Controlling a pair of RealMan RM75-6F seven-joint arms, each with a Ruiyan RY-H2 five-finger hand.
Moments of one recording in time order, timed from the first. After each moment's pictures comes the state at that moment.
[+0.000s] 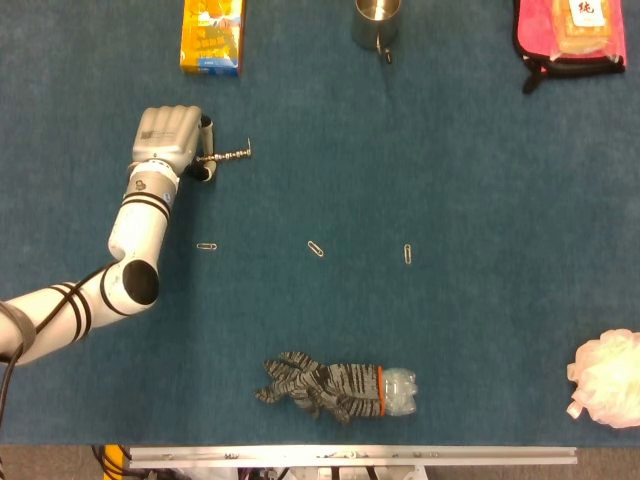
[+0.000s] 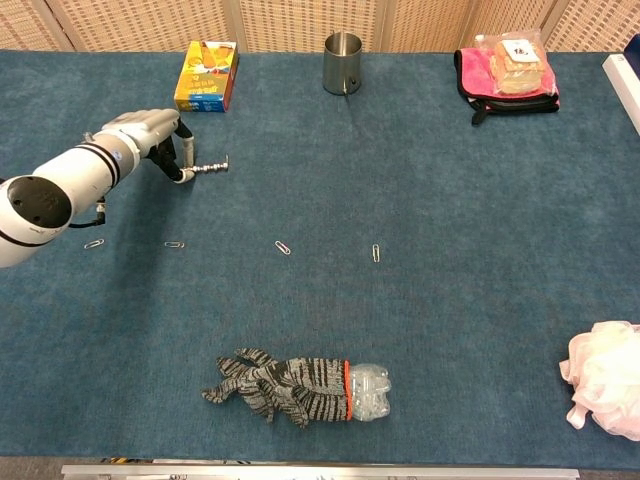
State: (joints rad) left arm -0.91 -1.68 -0.18 -1.10 0.48 0.73 0.50; right arm 0.23 -1.14 0.16 -1.47 -1.49 1.46 0.19
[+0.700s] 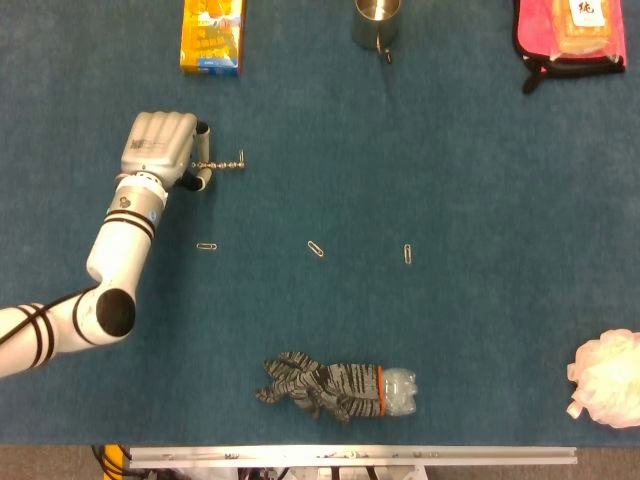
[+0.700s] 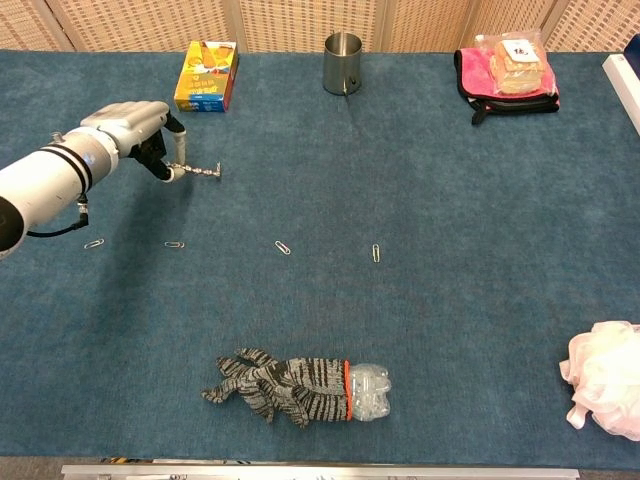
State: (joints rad) left arm -0.85 -1.54 -0.15 -1.38 0.61 0.87 0.49; right arm 0.23 -1.14 0.16 -1.48 -1.49 1.46 0.18
